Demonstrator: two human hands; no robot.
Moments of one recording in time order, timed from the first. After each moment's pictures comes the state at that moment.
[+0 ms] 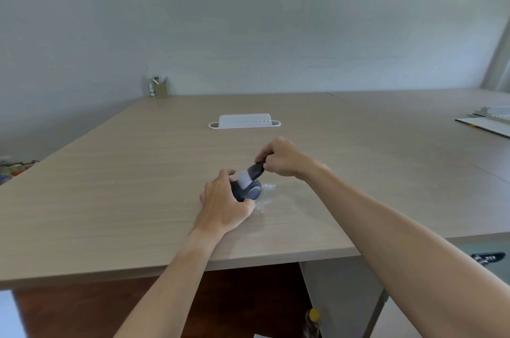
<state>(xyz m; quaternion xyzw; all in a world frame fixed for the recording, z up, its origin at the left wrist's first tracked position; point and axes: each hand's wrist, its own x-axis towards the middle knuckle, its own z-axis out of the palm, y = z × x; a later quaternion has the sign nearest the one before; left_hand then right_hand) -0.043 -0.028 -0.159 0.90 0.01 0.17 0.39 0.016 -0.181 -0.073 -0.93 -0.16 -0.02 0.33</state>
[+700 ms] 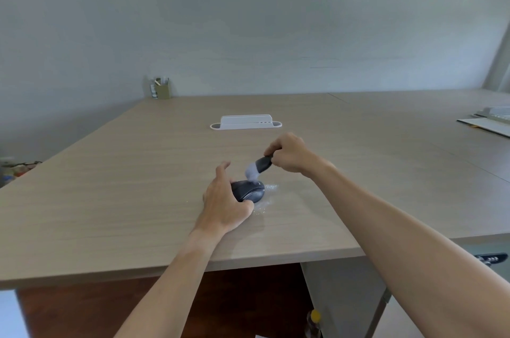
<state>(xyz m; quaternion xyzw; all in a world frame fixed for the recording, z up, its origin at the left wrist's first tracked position) -0.043 -0.025 -0.159 0.87 -0.01 0.17 0.46 0.019 -0.190 -0.068 -0.92 -0.13 -0.06 0.36</state>
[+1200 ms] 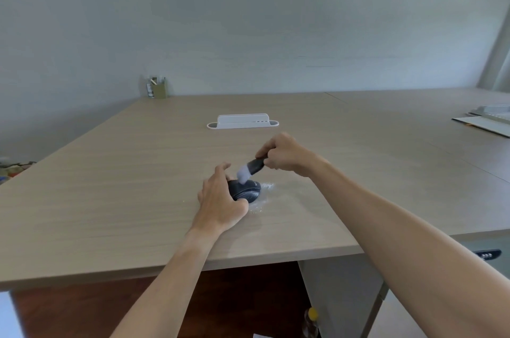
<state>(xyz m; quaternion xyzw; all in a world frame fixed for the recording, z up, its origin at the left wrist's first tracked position) -0.045 -0.026 -0.158 0.88 -0.01 0.18 0.43 0.013 -0.187 -0.064 -0.92 -0.14 0.00 0.37</state>
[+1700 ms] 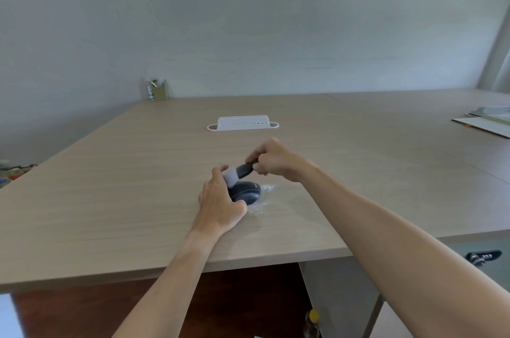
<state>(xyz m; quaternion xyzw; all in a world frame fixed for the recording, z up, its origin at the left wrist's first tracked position) -0.047 -0.026 -0.155 0.87 0.00 0.18 0.45 0.009 -0.171 -0.070 -0.90 -0.15 0.03 0.41</state>
